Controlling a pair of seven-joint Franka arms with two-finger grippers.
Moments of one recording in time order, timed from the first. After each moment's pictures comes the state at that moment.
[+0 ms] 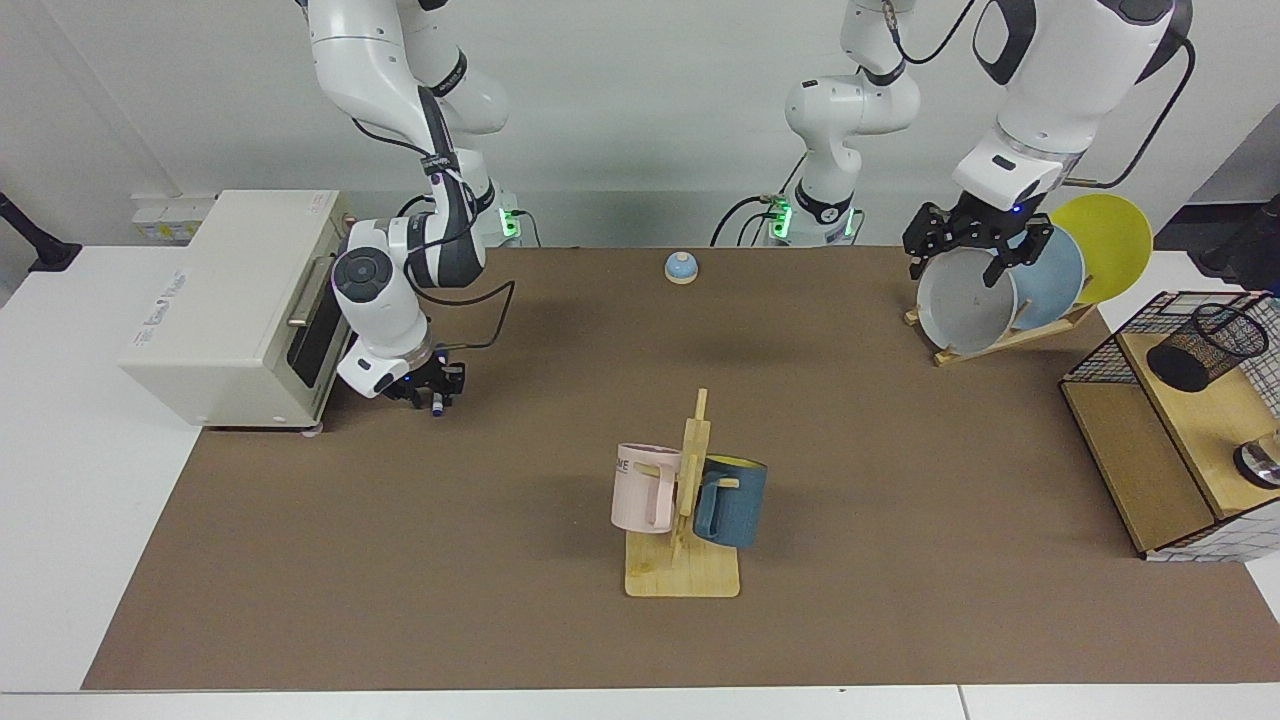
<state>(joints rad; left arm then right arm) 0.02 -0.05 -0.11 -1.68 -0.02 1.65 0.08 -0.07 0.20 0.12 -2.20 -0.08 2.30 0.00</state>
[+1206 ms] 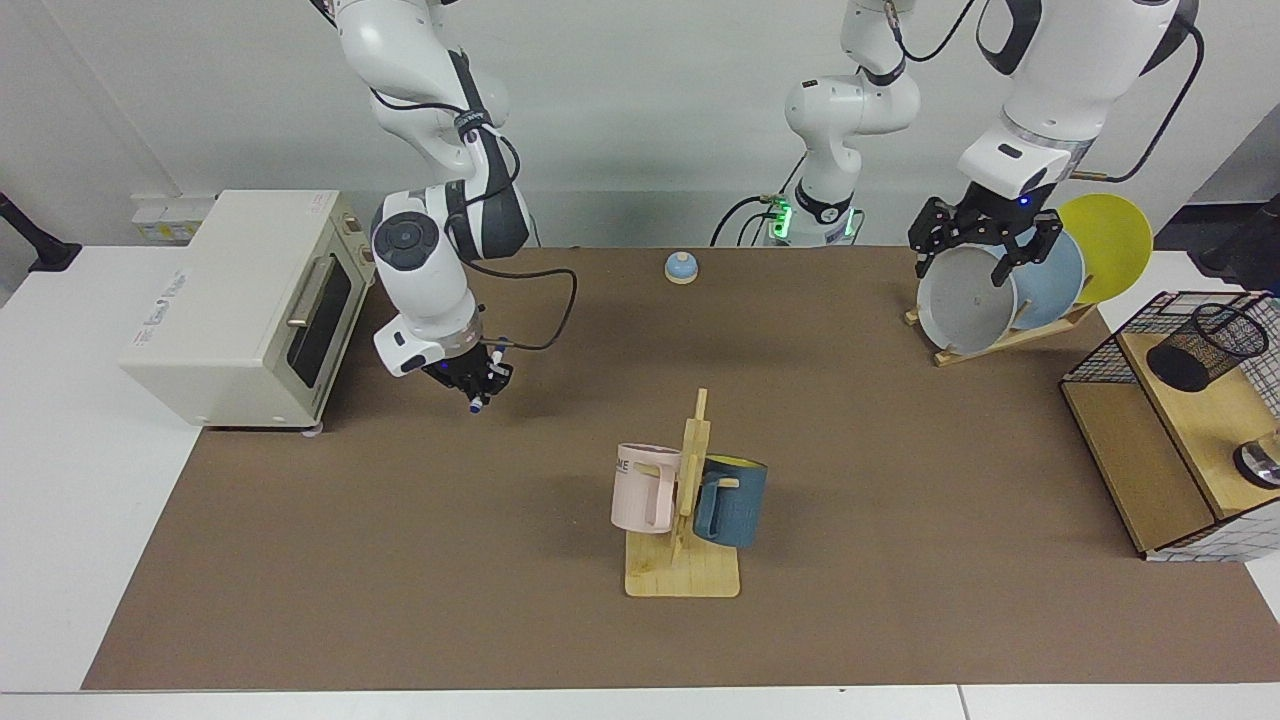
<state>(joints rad) 0.02 -0.05 -0.13 -1.66 -0.02 1.67 0.20 0.06 0.17 0.13 -1.92 0.05 2.04 0.46</state>
